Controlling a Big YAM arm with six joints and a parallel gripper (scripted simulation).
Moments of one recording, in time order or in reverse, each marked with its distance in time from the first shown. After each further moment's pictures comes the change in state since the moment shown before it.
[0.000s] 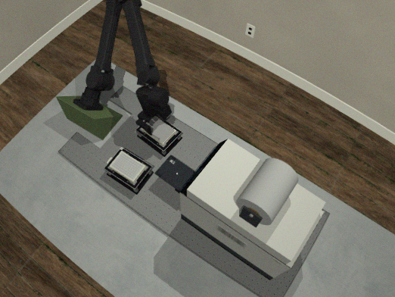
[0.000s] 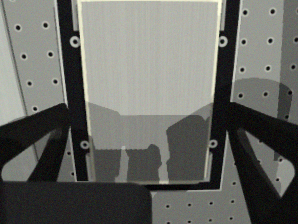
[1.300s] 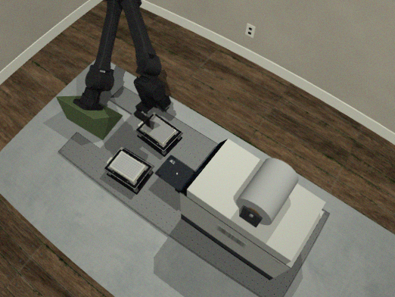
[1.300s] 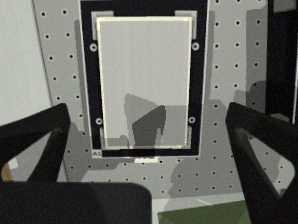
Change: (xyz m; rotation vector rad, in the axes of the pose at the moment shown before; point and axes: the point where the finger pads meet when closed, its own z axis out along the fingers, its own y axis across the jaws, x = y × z) arm -0.025 -0.003 -0.063 0.004 -0.011 0.006
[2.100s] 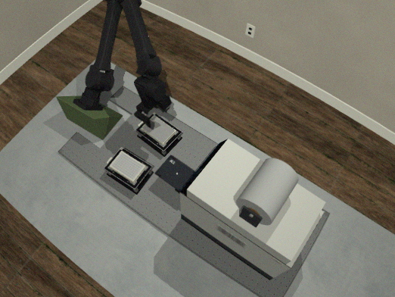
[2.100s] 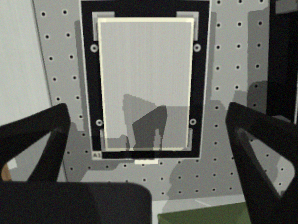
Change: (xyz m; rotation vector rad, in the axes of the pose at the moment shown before) arm 0.000 0.001 0.003 -0.001 0.000 -0.006
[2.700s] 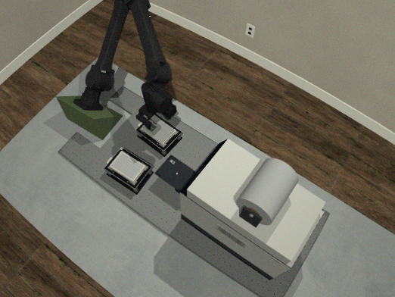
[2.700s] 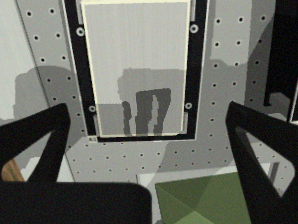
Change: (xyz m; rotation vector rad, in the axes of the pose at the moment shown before) arm 0.000 -0.006 0.008 0.011 0.205 0.016
